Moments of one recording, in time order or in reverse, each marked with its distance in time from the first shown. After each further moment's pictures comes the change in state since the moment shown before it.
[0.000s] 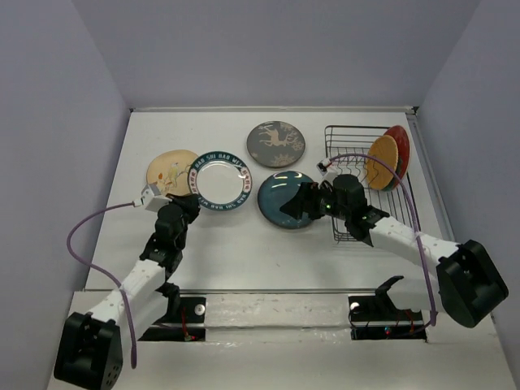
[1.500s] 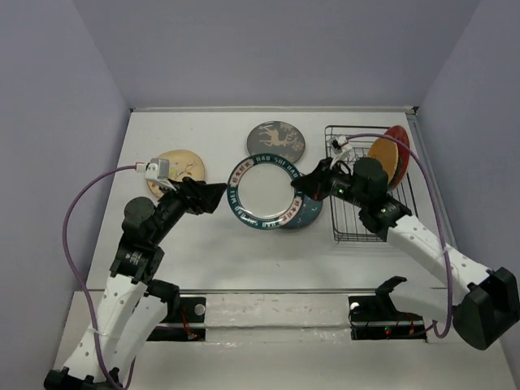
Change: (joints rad) left arm 0.004 -0.299 0.345 -0.367 0.630 0.372; right arm -0.013 -0.122 0.193 -0.072 -0.029 -0.114
